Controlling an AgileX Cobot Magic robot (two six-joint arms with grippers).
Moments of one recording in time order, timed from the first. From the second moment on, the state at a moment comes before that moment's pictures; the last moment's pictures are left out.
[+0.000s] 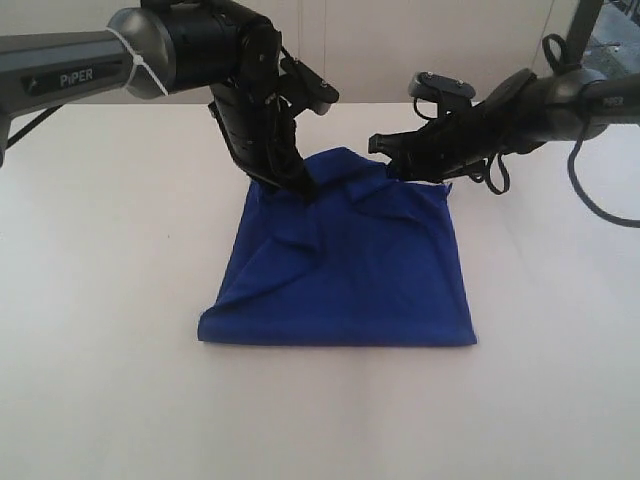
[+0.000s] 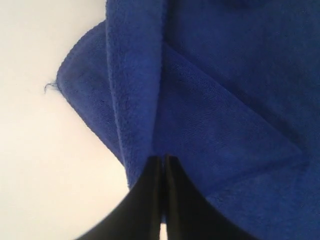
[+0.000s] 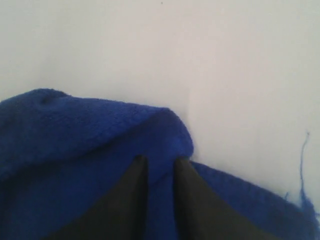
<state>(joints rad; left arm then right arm) -0.63 2.16 -1.89 0.14 0.97 0.21 0.04 2.29 -1.62 0.85 0.42 -0.57</state>
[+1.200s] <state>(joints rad) -0.63 2.16 -1.89 0.11 0.90 0.18 0.08 2.35 -1.64 0.96 0.28 -0.57</state>
